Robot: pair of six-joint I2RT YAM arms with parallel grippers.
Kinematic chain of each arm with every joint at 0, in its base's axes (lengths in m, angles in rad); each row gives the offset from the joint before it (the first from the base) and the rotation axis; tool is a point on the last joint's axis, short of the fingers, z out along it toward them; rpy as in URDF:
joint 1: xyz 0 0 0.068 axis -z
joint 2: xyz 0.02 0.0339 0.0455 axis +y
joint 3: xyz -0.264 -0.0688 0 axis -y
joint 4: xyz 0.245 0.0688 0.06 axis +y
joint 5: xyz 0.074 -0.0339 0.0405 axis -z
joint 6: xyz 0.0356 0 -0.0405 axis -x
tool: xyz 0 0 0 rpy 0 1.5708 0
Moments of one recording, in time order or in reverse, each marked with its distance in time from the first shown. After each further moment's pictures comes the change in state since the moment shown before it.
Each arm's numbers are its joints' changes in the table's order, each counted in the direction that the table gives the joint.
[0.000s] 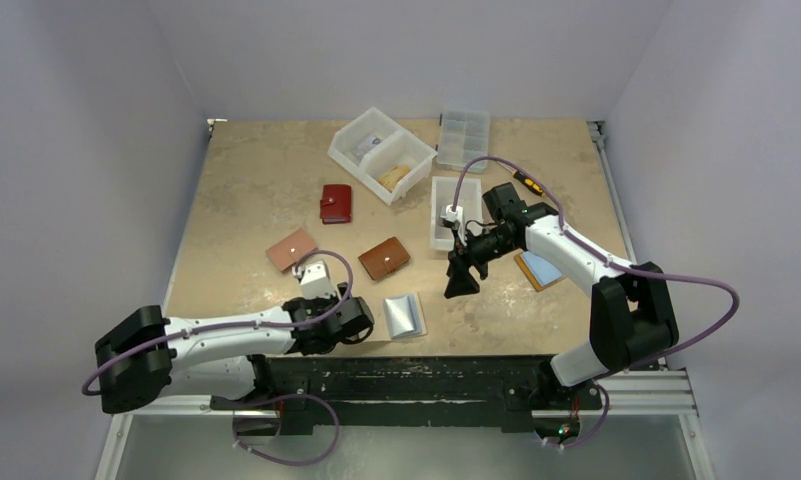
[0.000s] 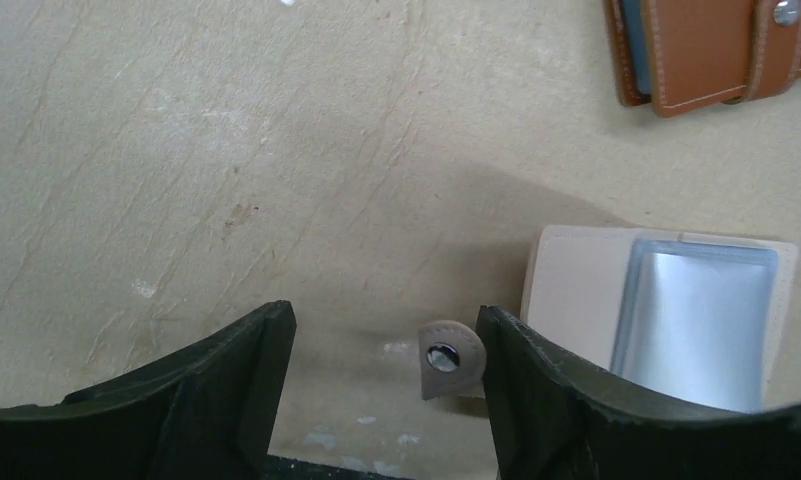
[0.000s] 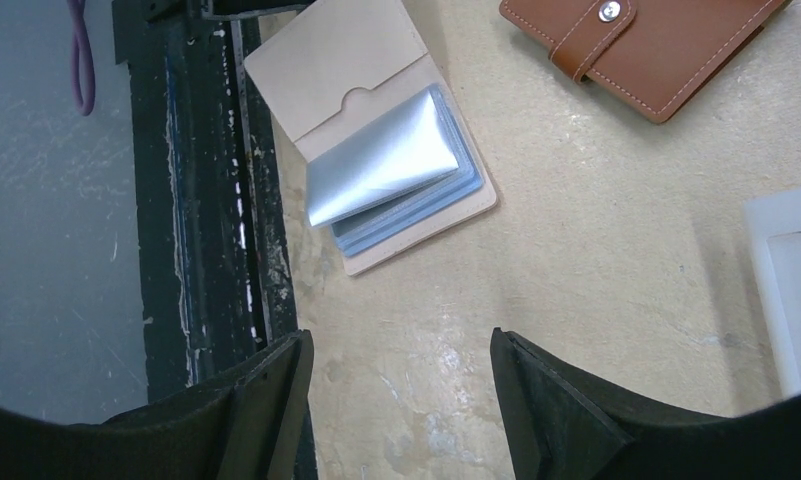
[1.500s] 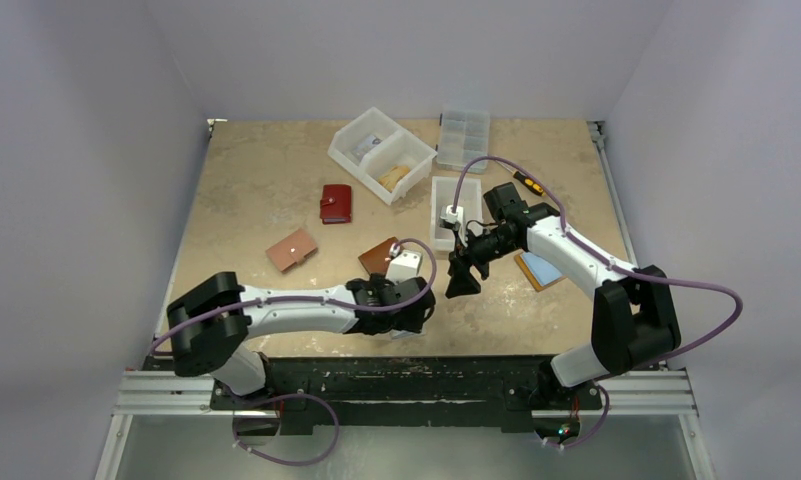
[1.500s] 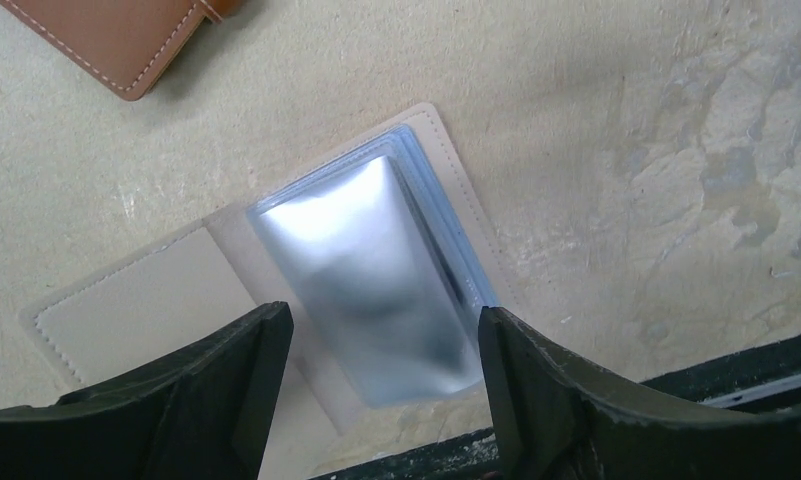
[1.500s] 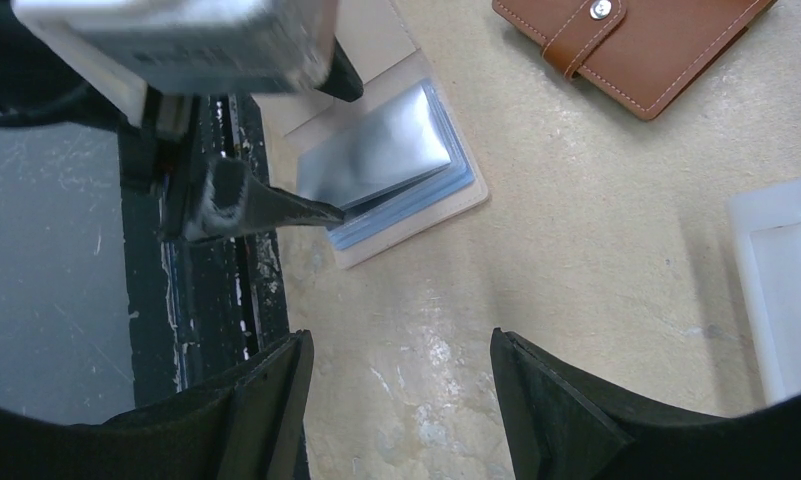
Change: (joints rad) left arm 0.068 0.385 0.386 -0.197 0.226 -0.571; right arm -0.003 -0.017 0.000 0.007 0.025 0.018
